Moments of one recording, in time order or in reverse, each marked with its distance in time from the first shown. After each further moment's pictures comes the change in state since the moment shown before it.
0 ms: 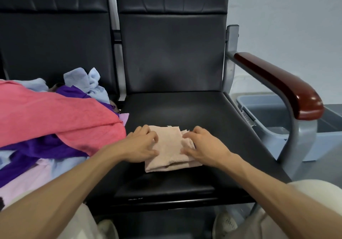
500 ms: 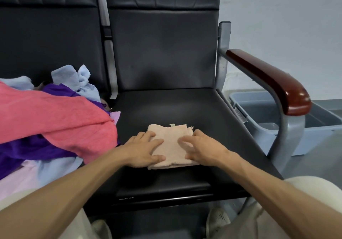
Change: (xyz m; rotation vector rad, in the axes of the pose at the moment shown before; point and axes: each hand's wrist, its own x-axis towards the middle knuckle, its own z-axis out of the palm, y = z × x) left_hand 0.008 0.024 0.018 0.048 -0.116 0.051; right_hand -0.010 0.013 -0.004 -0.045 -0.200 0.100
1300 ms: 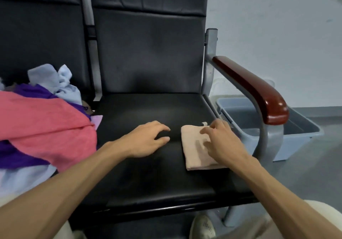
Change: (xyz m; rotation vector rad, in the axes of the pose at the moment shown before) left_hand 0.028 0.046 -0.041 -0.228 0.264 0.165; right_hand -0.034 0.058 -0.042 -0.219 0.348 0.140
